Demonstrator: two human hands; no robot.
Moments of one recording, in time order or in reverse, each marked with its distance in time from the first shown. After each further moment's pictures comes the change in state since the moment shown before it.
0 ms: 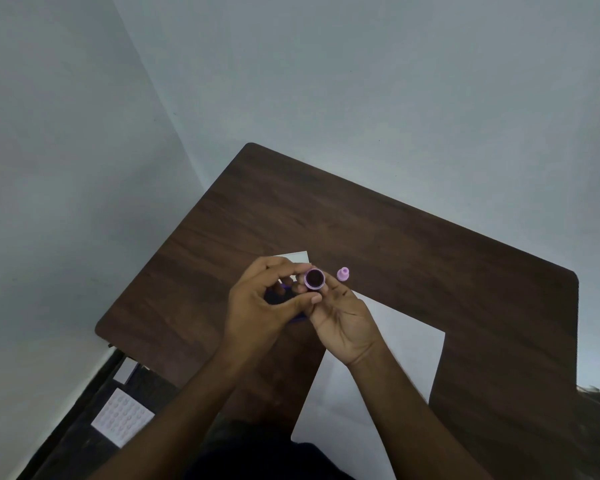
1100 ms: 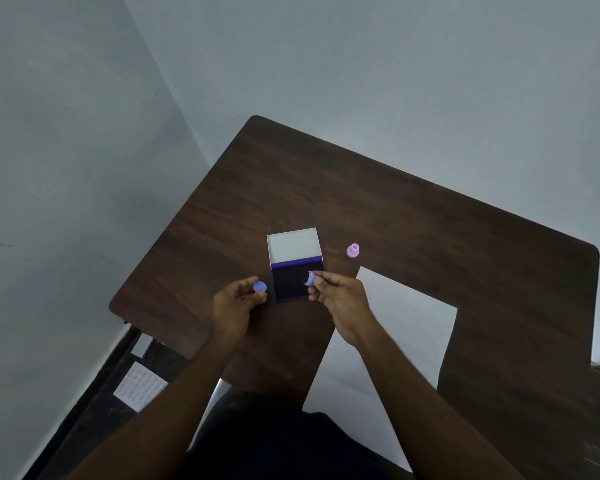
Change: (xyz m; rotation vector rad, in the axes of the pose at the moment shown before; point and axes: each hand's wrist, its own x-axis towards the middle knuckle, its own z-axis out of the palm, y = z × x) left_hand -0.037 -0.143 0.009 -0.263 0.145 -0.737; right_hand 0.023 0.029 -0.061 -0.808 0.535 0.056
